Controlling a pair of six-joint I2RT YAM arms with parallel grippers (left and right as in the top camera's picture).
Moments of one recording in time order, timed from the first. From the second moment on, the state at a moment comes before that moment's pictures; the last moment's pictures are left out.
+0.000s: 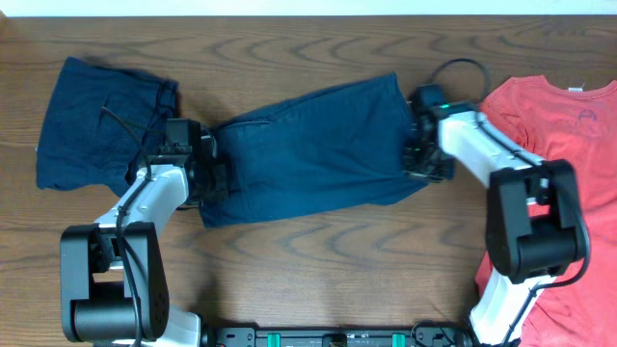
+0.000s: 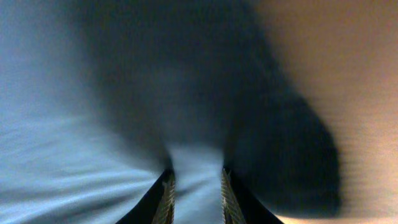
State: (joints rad) left arm 0.02 1.68 0.87 -0.52 0.10 -0.11; right arm 0.18 1.99 1.28 -0.88 0.02 0.41
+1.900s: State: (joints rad) left arm -0.21 1.73 1.06 -0.77 0.42 -0.36; right arm 0.02 2.04 1.26 -0.37 -0.48 0.47
